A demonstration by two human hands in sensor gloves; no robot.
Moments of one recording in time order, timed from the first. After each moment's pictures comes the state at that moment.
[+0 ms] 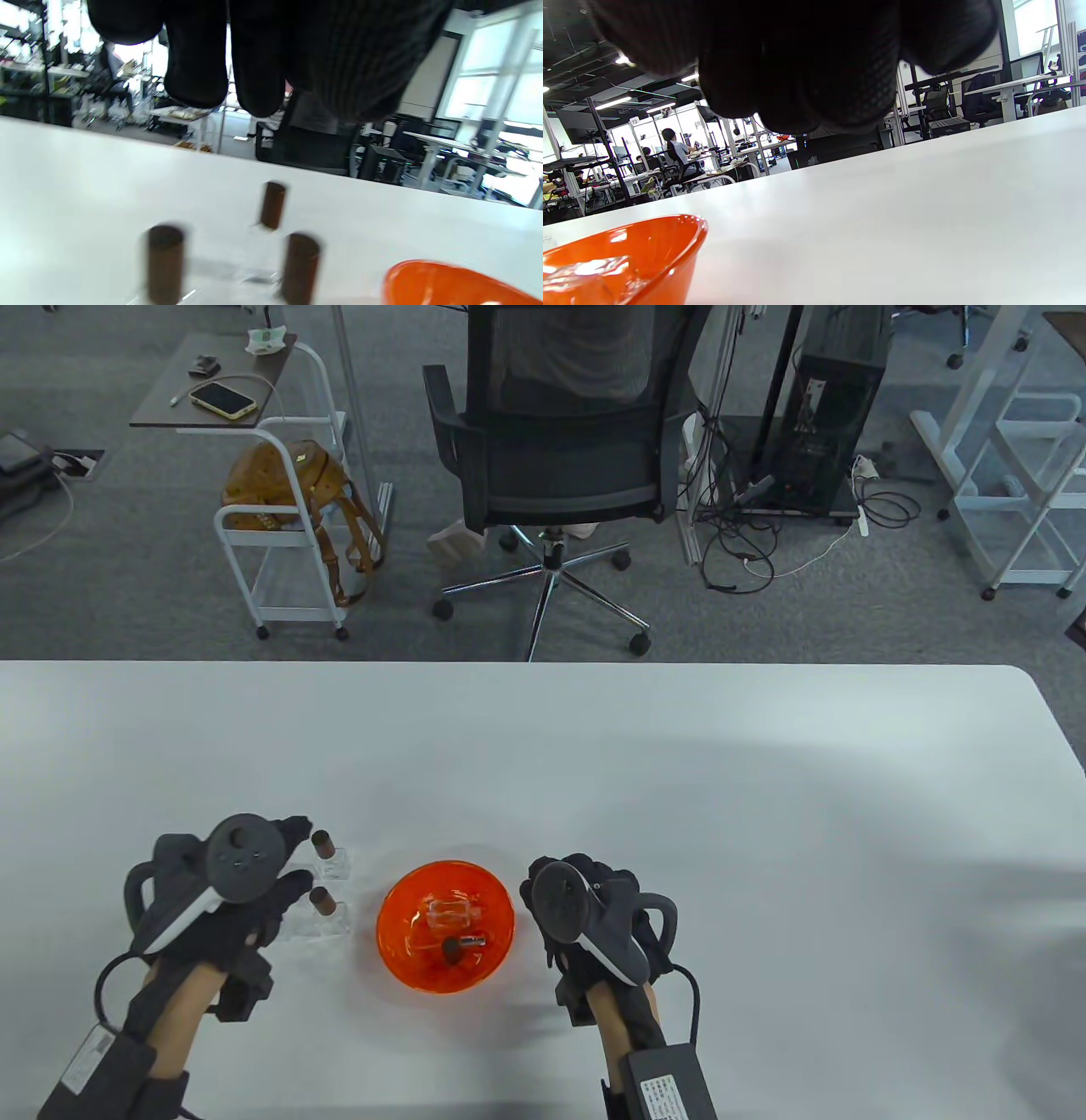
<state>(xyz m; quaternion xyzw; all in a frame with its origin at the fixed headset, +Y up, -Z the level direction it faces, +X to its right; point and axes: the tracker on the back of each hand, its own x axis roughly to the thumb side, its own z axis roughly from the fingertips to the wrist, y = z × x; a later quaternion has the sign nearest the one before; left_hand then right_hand) -0.327 -0.638 -0.305 -0.02 0.01 0.10 1.00 0.030 -0.692 -0.311 0.04 -0.08 0.99 0.13</state>
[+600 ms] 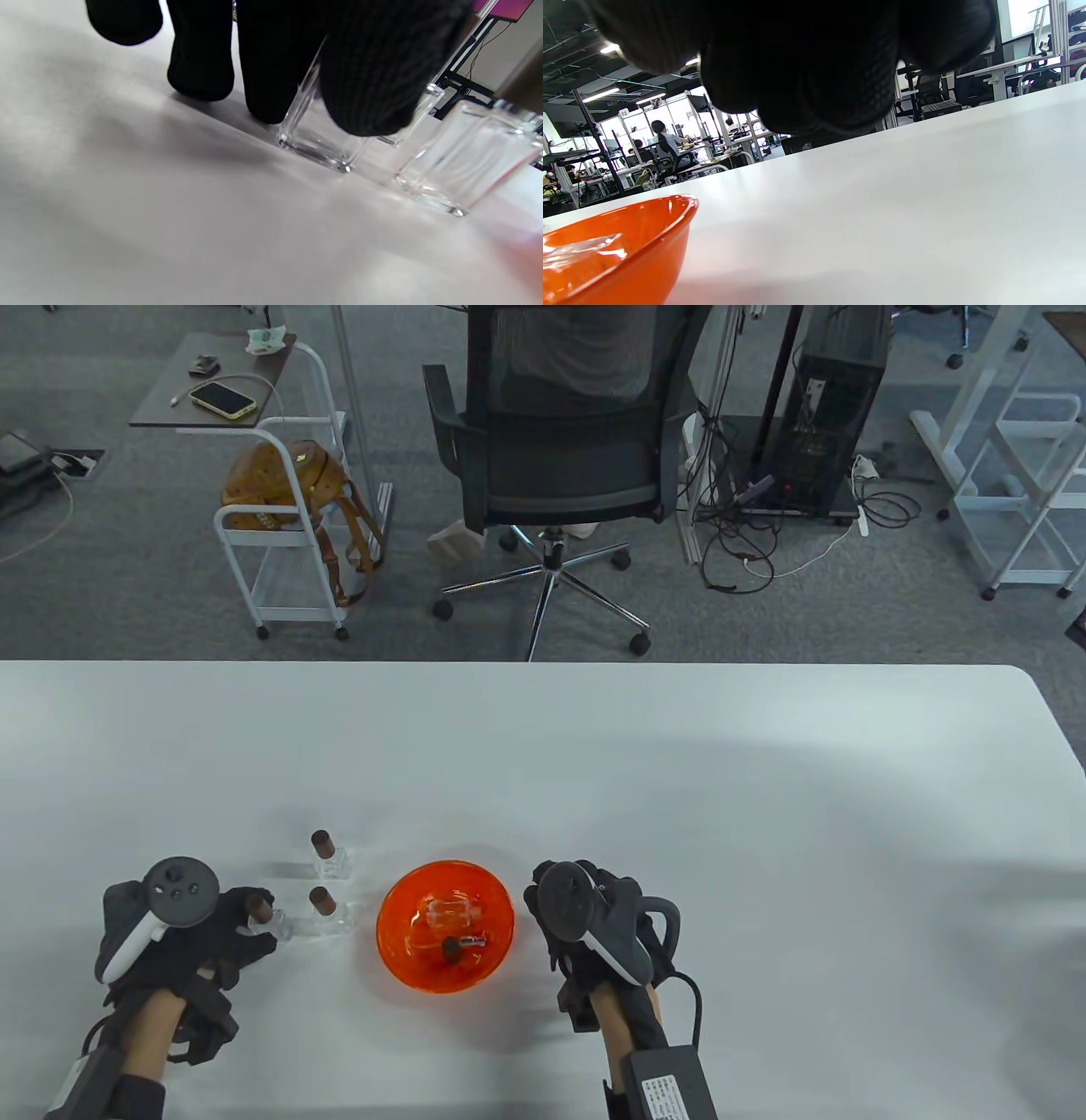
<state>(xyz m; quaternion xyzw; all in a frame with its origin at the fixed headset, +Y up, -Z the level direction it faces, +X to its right) -0.394 -0.759 -0.319 -0.13 0.05 0.20 0.97 0.034 -0.698 -0.312 0.03 -0.06 0.99 0.14</state>
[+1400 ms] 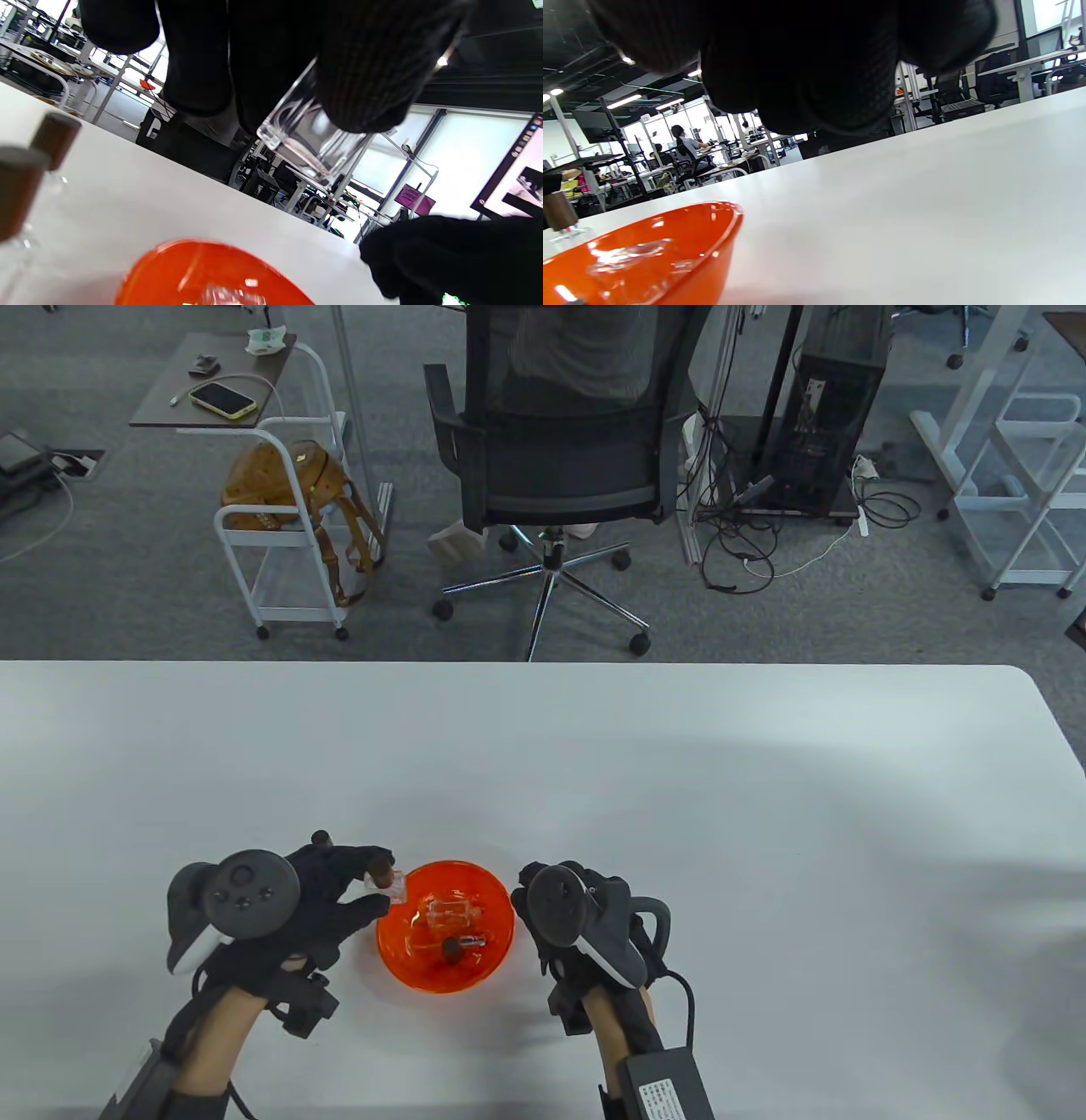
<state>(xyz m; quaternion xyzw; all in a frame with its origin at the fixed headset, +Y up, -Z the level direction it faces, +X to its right) -0.260 -0.661 -0.296 0.04 -0.18 0.27 0.95 0.020 -0.690 -0.305 0.07 -0.07 0.98 0.15</state>
